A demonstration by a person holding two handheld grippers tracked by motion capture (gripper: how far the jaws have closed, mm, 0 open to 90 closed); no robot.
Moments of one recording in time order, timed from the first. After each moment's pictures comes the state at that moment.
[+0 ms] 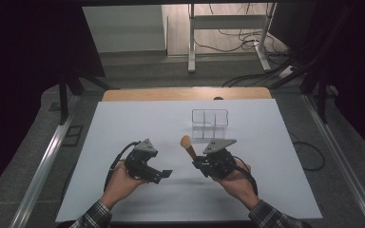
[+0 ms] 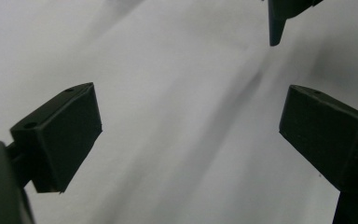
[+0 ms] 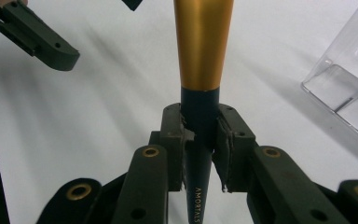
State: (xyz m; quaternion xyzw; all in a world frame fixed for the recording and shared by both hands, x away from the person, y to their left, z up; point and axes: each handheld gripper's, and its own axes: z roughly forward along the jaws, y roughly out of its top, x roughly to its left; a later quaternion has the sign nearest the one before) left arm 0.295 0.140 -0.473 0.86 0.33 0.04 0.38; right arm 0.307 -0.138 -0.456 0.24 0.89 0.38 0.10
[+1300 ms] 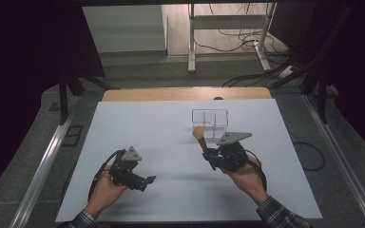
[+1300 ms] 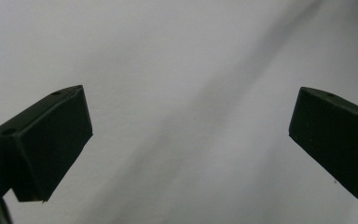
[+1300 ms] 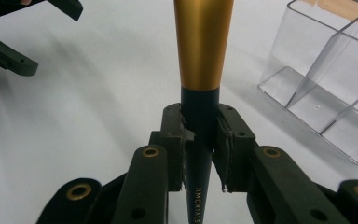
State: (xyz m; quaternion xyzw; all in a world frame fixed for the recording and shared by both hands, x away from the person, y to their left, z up) left arm 0.272 0.178 -0.490 0.87 0.36 0.10 0.33; right arm 0.321 -0.168 -0.444 0.28 0.86 0.41 0.11
